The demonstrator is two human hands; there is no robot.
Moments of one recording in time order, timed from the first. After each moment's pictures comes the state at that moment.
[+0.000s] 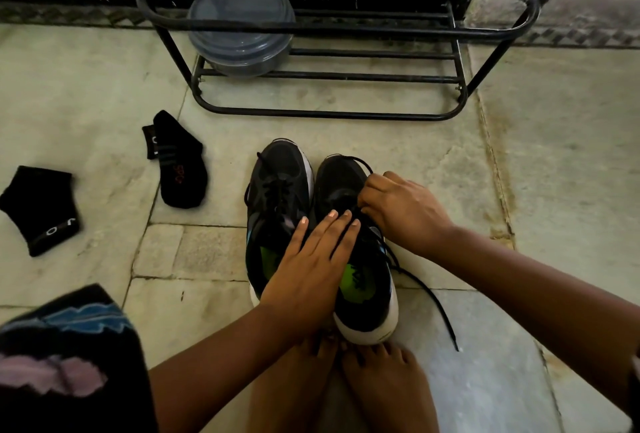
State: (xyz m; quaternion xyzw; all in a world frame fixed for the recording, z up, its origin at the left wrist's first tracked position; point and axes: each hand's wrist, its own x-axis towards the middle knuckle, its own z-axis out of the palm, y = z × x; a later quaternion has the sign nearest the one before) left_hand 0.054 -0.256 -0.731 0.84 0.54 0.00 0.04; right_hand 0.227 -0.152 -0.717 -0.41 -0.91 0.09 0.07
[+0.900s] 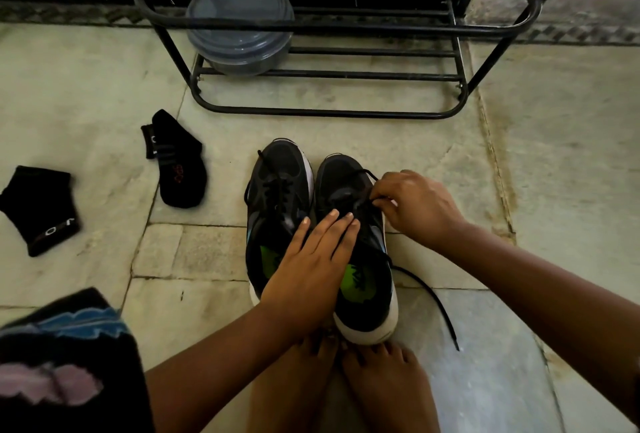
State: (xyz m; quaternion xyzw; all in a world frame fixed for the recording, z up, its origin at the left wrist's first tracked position) left_hand 0.055 -0.254 -0.733 0.84 0.54 0.01 0.04; right_hand 0.238 -0.146 -0.716 -0.49 -0.86 0.15 0.07
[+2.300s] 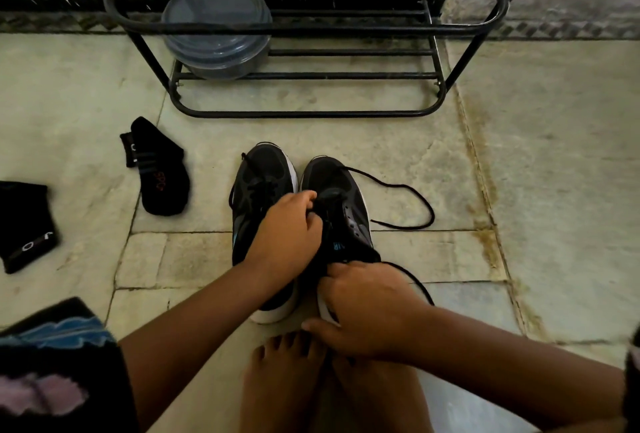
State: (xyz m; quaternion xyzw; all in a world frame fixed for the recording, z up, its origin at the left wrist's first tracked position) left_hand 0.055 -0.205 -0.702 0.64 0.68 0.18 0.31; right_hand 0.191 -0.248 -0.665 -0.39 -0.88 0.24 -0.13
